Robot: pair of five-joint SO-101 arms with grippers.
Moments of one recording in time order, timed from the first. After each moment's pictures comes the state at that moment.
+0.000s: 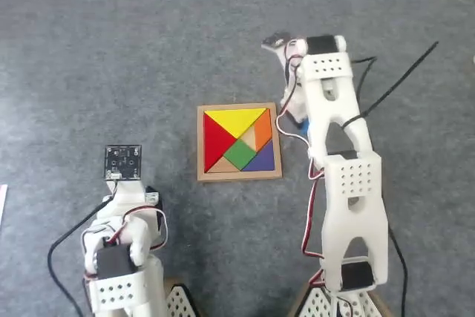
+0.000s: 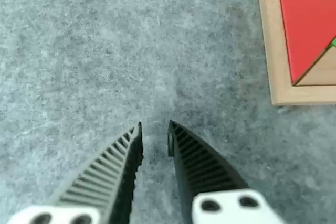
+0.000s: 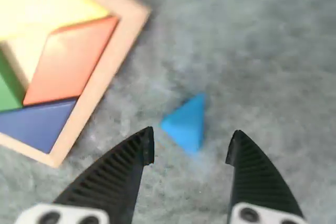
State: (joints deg) left arm -16.1 -103.0 97.1 72.0 -1.5; right arm -12.5 51.7 -50.6 100.3 30.0
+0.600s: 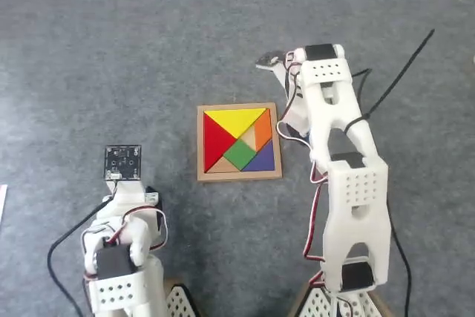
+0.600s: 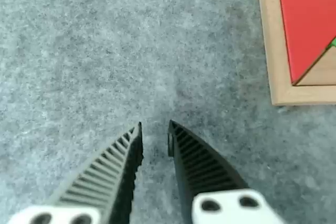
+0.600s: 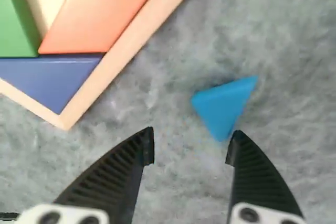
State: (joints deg) left arm -16.1 -103.0 97.1 72.0 -1.5; right arm -12.7 43.4 -33.6 96.9 35.9
